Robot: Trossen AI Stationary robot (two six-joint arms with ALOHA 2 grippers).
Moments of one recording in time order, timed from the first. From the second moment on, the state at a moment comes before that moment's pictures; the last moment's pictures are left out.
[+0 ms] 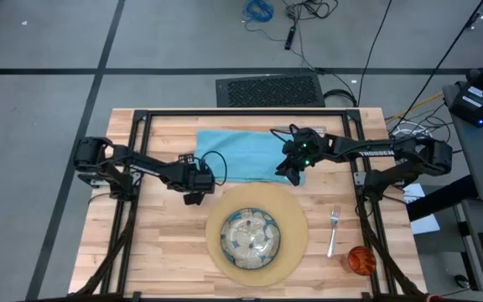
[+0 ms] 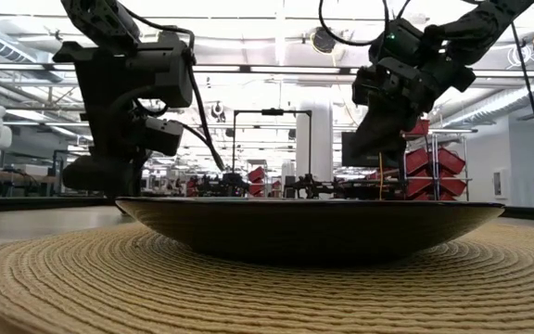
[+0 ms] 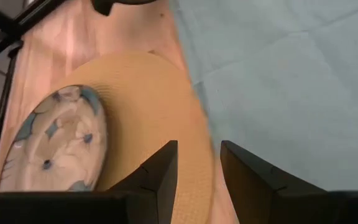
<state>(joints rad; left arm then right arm) -0.02 1.60 0.78 -0.69 -0.46 -0.15 -0.37 1.32 0.64 -0.08 -0.39 0.25</state>
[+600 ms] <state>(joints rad) 0.02 1.40 0.78 -0.60 -0.50 -0.12 -0.54 1.42 0.64 -0.17 -0.39 0.23</state>
